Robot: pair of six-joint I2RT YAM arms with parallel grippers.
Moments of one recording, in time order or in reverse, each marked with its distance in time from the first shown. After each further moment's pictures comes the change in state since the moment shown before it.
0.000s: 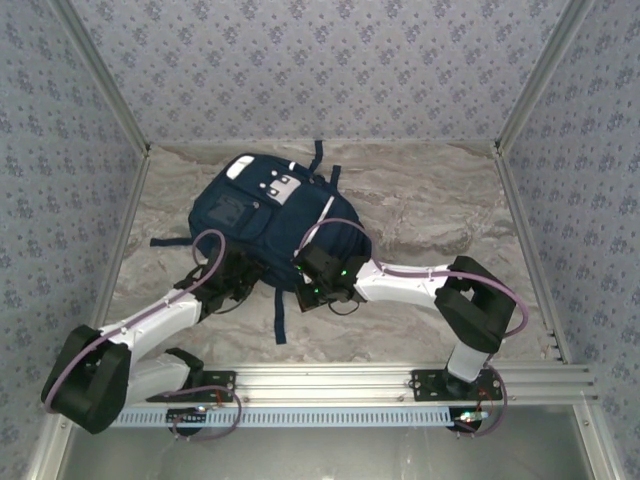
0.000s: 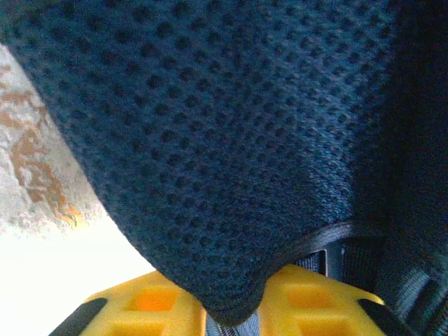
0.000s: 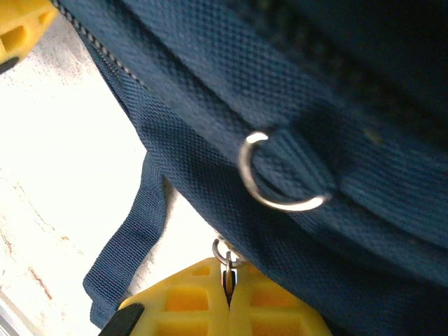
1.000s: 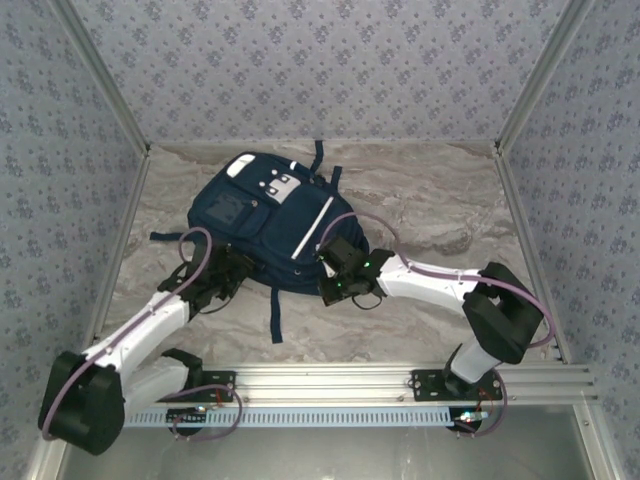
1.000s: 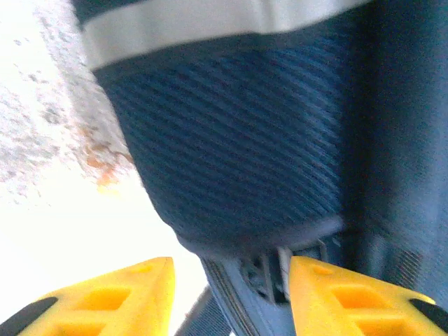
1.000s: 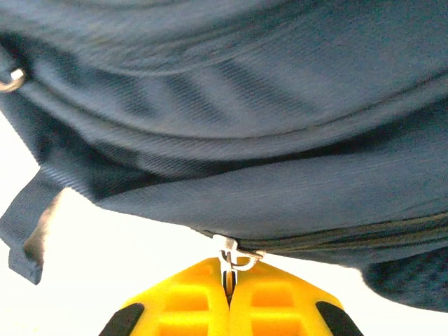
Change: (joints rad) left arm 0.086 -0.138 0.054 -0.213 0.043 0.116; right arm -0.092 -0.138 -0.078 -0.115 0.011 -0.127
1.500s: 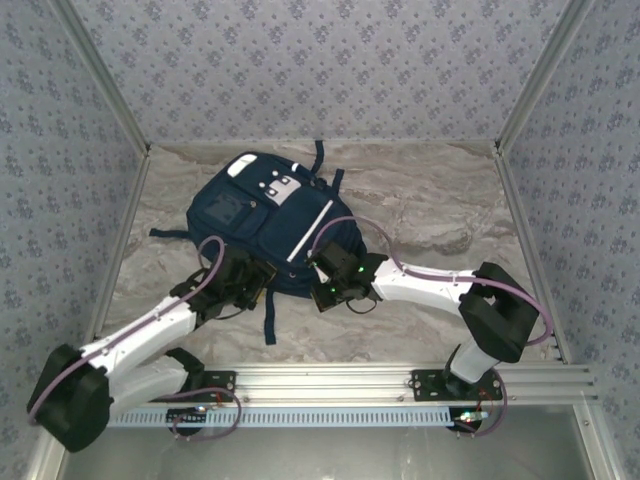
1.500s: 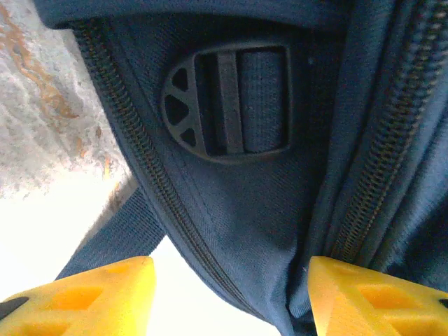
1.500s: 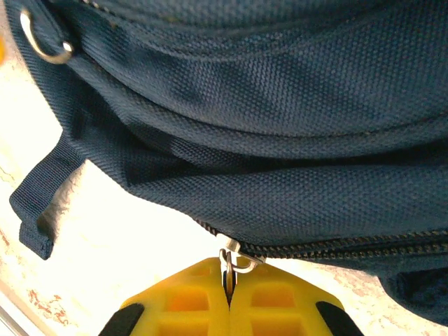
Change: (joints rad) left arm -0.218 0.066 -0.015 0.084 0.018 -0.233; right arm 0.040 0.019 0.011 0.014 -0.019 0.001
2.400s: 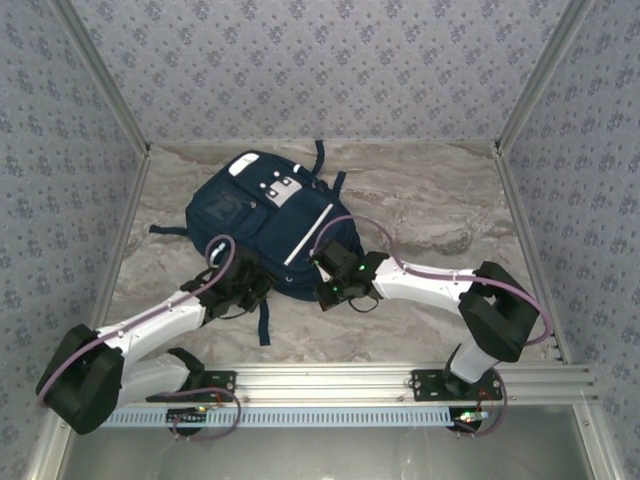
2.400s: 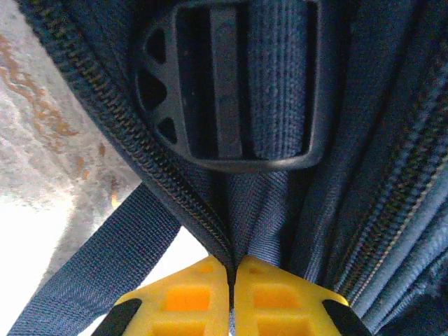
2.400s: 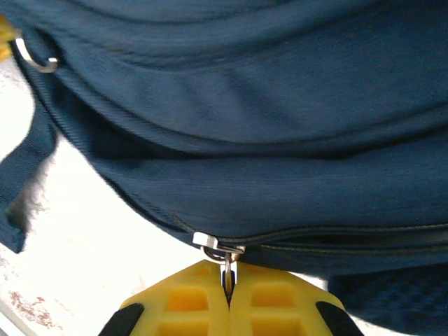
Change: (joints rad) left arm 0.000 0.046 -0.018 0.037 -0.019 0.061; right arm -0.029 0.000 0.000 -0.031 0.025 -0.031
